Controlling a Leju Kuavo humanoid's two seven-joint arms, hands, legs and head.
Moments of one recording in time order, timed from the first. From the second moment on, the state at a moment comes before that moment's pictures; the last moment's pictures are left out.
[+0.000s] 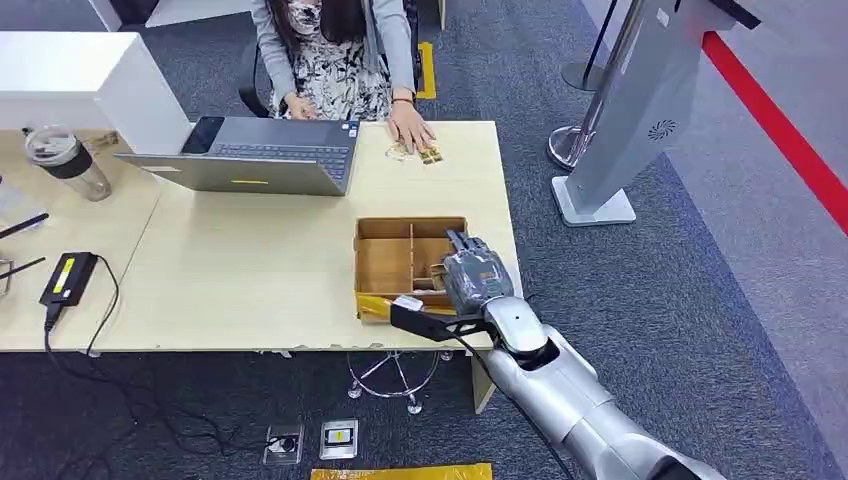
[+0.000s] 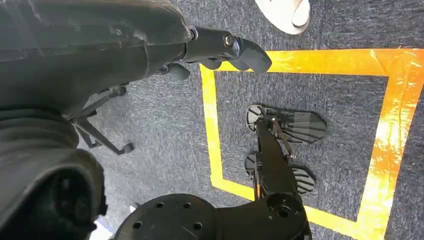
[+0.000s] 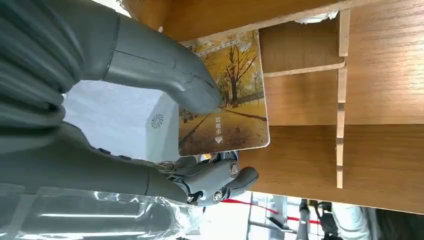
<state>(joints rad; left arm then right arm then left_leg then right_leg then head) -0.17 0.28 -1.33 -0.16 1.46 -0.17 0.07 -0.63 0.05 0.72 -0.72 1.10 -0.13 0.10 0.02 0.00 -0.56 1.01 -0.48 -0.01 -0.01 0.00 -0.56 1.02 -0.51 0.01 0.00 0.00</state>
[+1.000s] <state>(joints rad) -0.17 0.28 -1.33 -0.16 1.46 -0.17 0.06 -0.65 0.07 0.72 -0.72 1.10 -0.12 0.10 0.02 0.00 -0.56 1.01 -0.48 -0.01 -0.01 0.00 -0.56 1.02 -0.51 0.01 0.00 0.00</state>
